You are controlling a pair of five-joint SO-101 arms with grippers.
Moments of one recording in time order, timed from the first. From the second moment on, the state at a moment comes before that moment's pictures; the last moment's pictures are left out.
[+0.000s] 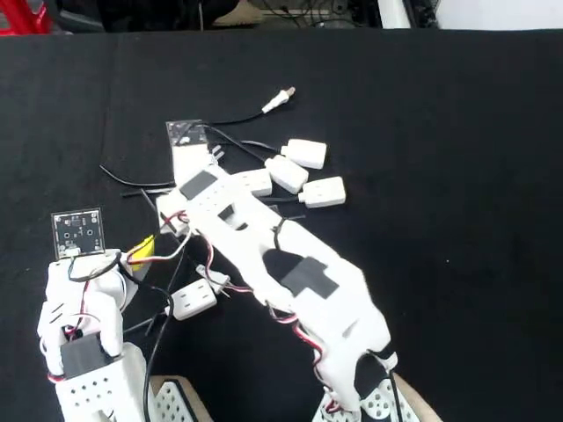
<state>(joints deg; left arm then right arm) -25.5 -104.2 92.5 55.3 -13.2 -43.3 35.2 -7.3 54.8 -34.2</state>
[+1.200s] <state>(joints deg) -25.5 -104.1 93.8 55.2 -13.2 -24.9 7.4 6.2 96.7 60.0</state>
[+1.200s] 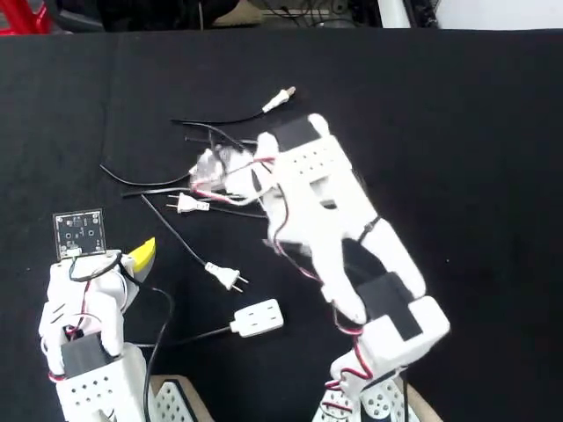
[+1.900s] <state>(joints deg) -25.5 -104.1 93.8 55.2 -15.3 -15.0 -21.1 33.8 84.2 33.3</state>
